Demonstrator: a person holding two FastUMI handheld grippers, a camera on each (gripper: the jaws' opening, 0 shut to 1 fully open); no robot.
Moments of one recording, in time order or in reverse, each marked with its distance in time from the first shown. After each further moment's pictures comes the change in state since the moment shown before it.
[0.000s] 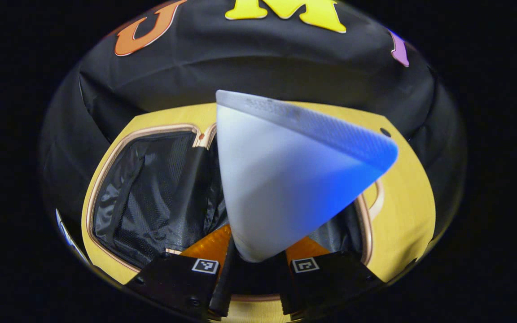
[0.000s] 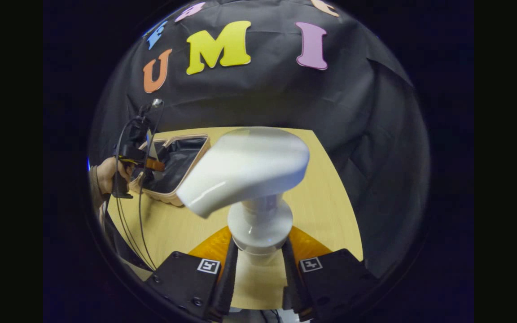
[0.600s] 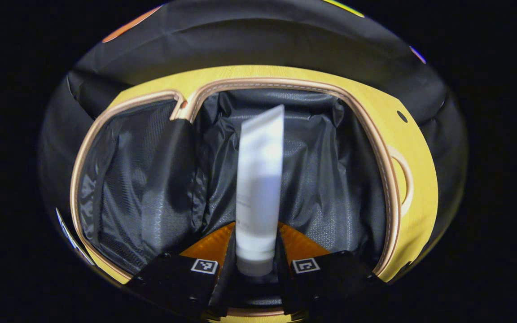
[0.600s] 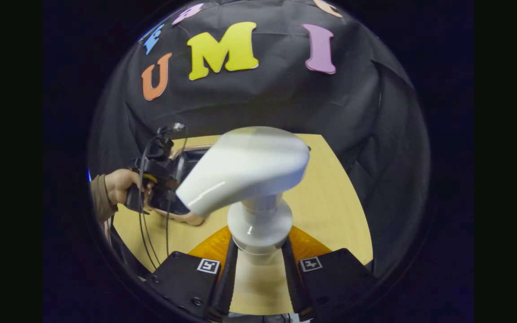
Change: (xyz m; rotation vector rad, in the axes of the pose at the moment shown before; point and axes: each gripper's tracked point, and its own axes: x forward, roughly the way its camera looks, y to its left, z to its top) left arm 0.035 0.000 -0.010 -0.029 0.194 -0.031; right arm 0.020 0.075 0.055 0.003 -0.028 0.064
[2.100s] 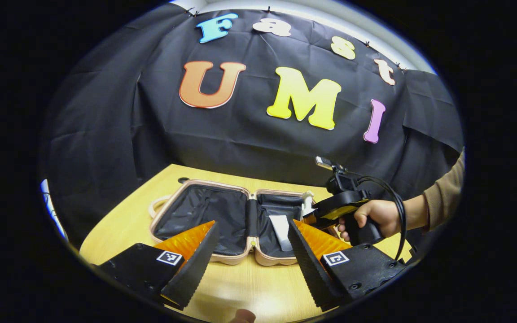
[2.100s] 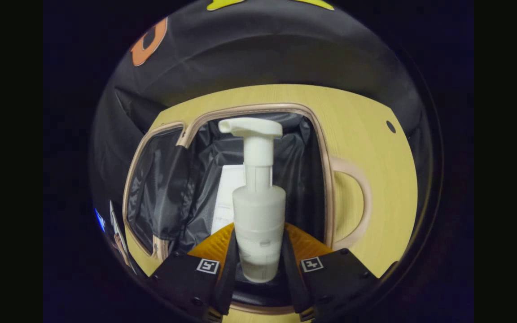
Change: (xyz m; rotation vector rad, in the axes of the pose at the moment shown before) left arm -0.259 0.104 -0.059 -0.074 -0.867 -0.116; right arm 0.225 0.204 -0.013 0.037 0.422 0.093
